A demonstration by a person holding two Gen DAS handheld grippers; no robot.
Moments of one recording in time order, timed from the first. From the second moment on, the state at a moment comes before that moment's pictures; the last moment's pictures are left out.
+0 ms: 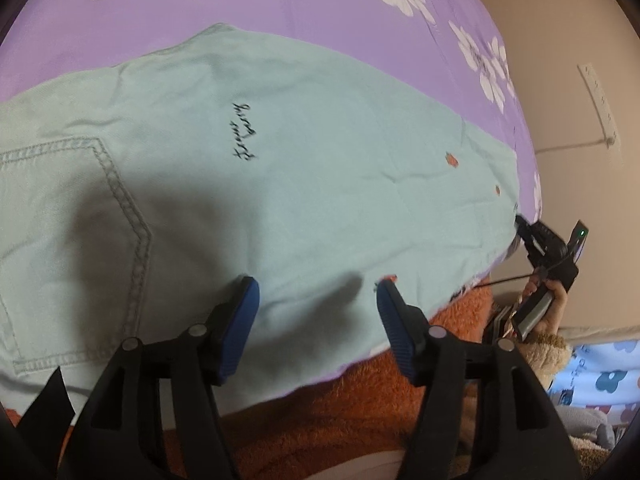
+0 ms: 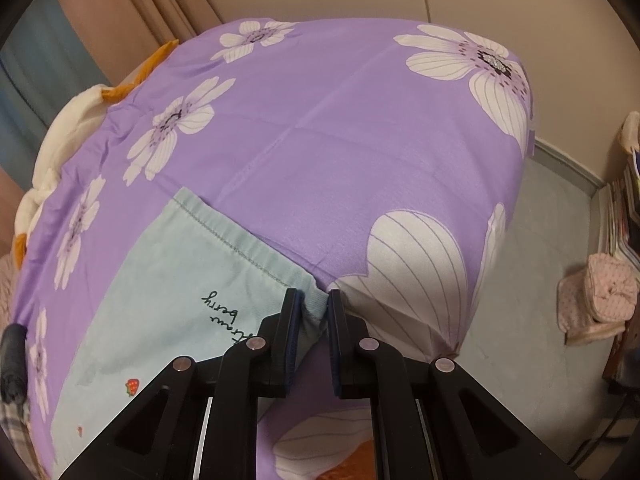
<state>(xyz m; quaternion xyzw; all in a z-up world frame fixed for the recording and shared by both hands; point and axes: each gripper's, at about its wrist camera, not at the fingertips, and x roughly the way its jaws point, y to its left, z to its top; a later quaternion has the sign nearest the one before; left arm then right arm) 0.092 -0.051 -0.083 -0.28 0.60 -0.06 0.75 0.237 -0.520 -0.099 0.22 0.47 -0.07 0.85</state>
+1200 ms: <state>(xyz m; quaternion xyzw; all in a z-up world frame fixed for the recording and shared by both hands) 0.108 -0.054 -0.087 -0.27 0.56 -0.03 0.78 0.257 -0.529 -0.131 0.45 0.40 0.10 0.79</state>
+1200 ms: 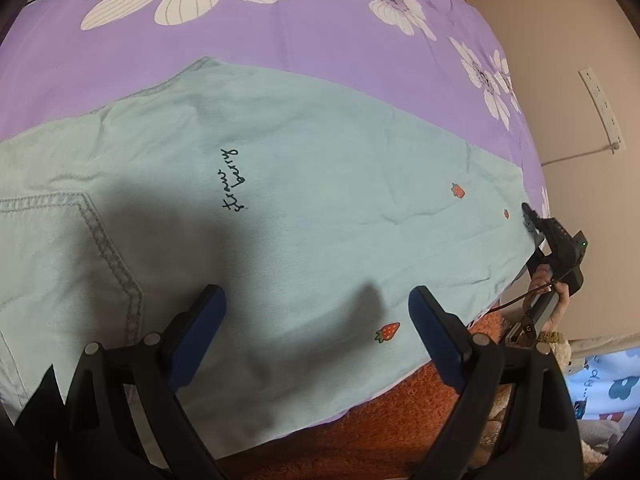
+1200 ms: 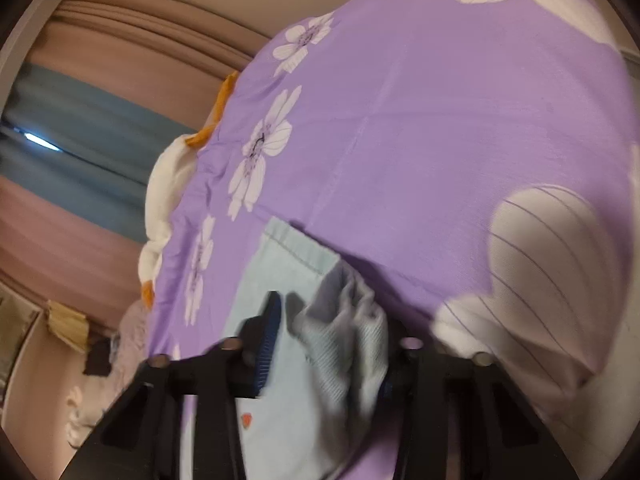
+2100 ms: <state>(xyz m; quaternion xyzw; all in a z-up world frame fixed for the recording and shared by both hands) 0.063 0.012 -0.043 -0.32 0.49 0.05 0.81 0.196 -0.360 0.061 0.22 0.29 0.29 0.89</state>
